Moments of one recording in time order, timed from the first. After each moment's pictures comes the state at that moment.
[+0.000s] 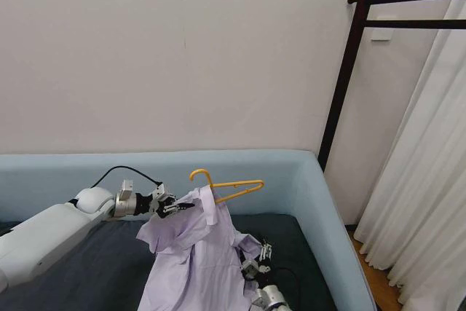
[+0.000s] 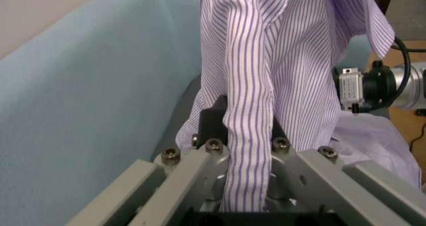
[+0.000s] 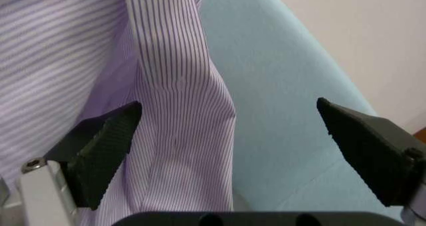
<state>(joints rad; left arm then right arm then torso) 0.05 -0.73 0.69 -1.04 -0.85 -0.23 0.94 -0.79 1.47 -0.07 0.85 -0.52 0.24 0.53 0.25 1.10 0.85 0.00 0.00</state>
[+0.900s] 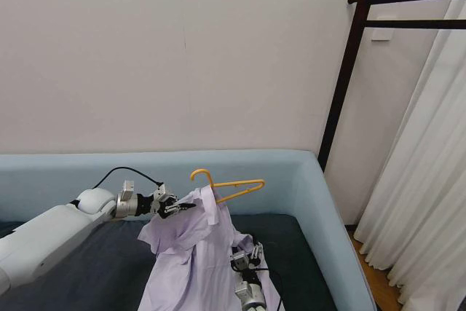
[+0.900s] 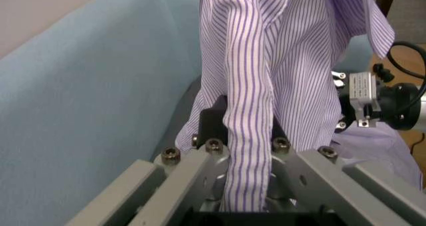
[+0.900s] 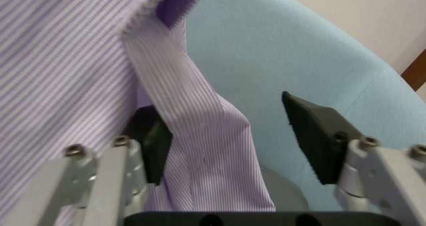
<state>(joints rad) 0.06 -0.74 0.67 -1.03 -0.85 -0.23 0.94 -0.83 1.56 -0.08 0.90 -0.29 0.22 0.62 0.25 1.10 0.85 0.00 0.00</state>
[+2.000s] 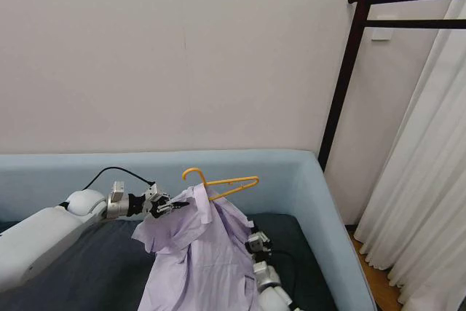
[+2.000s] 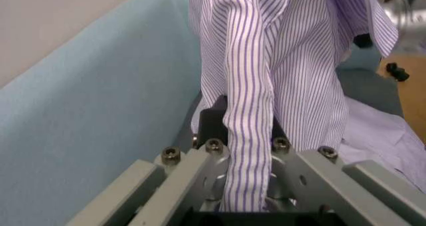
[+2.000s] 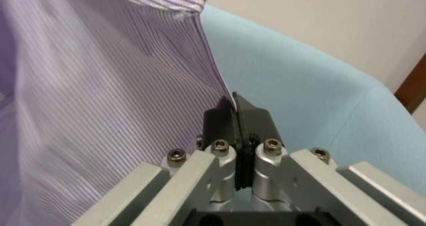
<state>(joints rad) 0.11 -0.69 0.62 -1.04 -0.85 -0.30 0.95 -0.71 1.32 -0.16 1.12 0.08 0.18 0.45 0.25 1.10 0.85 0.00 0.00</state>
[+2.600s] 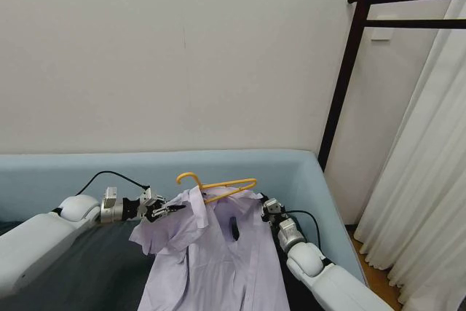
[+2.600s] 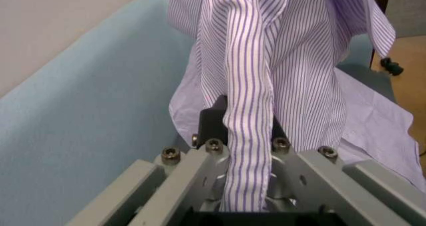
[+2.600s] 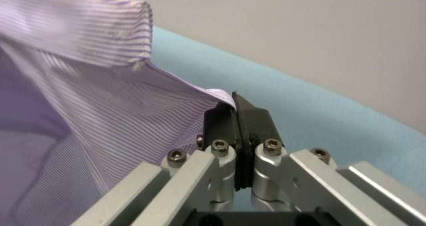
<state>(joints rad) 0.14 -0.68 0.58 -1.04 -0.82 -0.36 0.99 -0.54 1.11 -0.25 1.26 0.38 0.11 0.20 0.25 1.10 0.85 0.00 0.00</state>
